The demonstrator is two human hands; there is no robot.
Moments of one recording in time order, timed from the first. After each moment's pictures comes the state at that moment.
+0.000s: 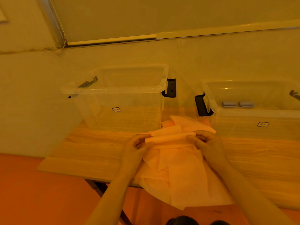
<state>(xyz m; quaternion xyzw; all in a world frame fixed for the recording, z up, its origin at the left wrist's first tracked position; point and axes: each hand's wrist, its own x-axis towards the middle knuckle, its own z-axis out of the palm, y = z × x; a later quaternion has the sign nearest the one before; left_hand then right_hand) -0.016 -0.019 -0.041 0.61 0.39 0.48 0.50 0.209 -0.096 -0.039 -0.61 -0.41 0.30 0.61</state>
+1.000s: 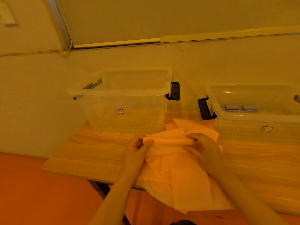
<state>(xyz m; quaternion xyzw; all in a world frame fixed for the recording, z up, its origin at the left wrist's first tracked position) -0.017 -0.020 -0.040 0.57 0.41 0.50 0.50 0.200 -0.094 -0.045 -0.67 -0.60 0.07 0.43</state>
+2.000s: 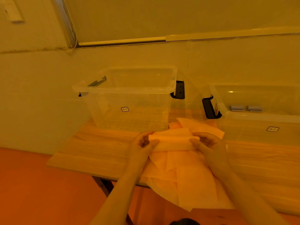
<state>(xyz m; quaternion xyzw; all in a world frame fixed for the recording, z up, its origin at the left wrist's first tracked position) -0.018 -0.020 -0.036 0.56 0.40 0.49 0.54 0.189 -0.095 -0.042 -0.58 -0.41 0.28 0.65</state>
